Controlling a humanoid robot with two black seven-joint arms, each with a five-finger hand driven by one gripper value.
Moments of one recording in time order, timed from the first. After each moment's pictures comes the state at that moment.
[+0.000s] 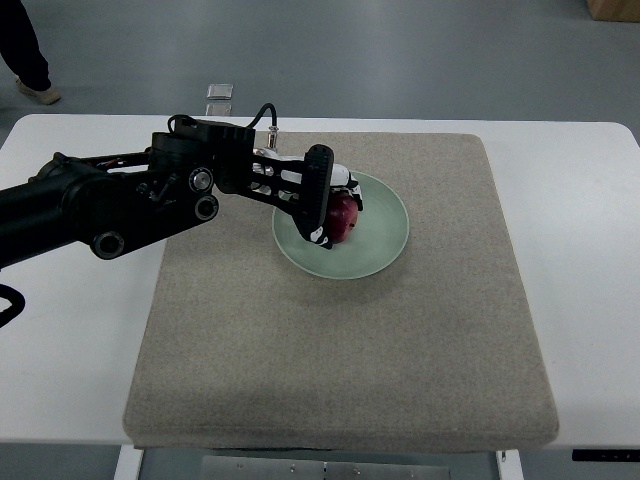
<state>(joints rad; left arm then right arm) -1.17 0.31 -0.23 -1.13 1.38 -0.32 0.16 0.01 0.00 -0.02 0.14 0.02 0.14 -0.04</state>
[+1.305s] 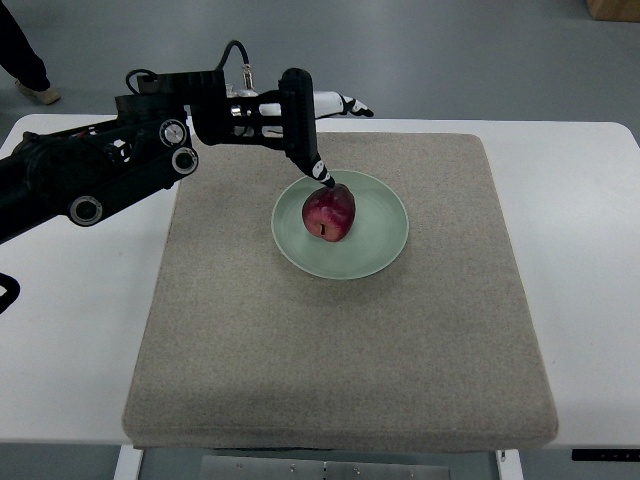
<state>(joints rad) -1.16 0.37 -0.49 -1.14 1.35 -0.26 0.16 0.01 0.00 -0.02 0.14 0.02 0.14 -0.04</state>
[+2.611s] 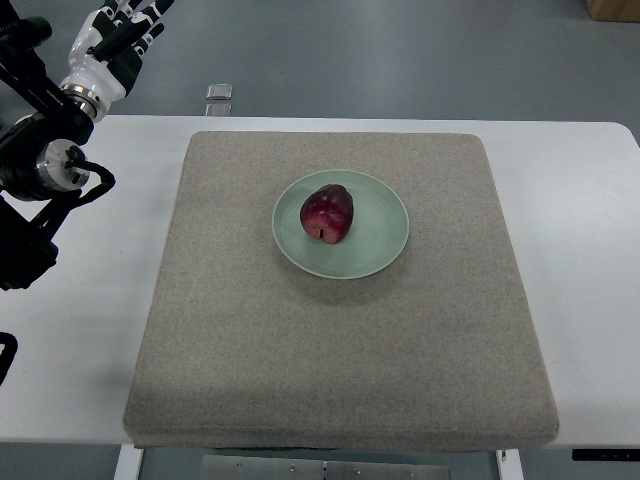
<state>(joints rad) -0.78 0.34 -1.04 -0.86 0.24 0.02 -0.20 0.01 0.00 -0.02 0.14 0.02 0.14 -0.04</state>
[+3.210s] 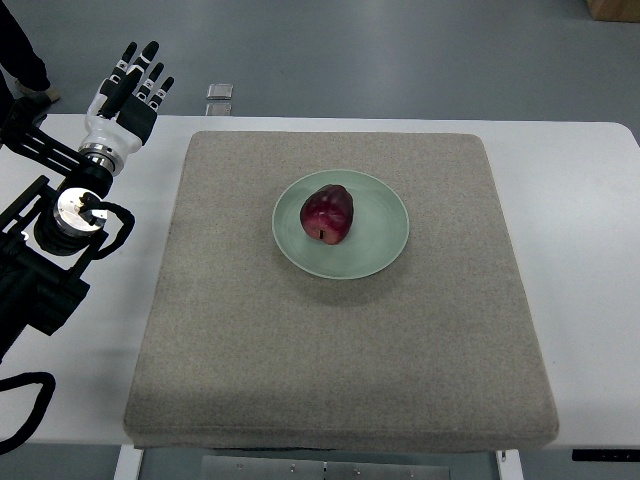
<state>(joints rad) -0.67 0.23 -1.16 -0.81 0.07 -0.06 -0.20 0.01 0.00 -0.02 0.14 0.02 0.15 -0.04</state>
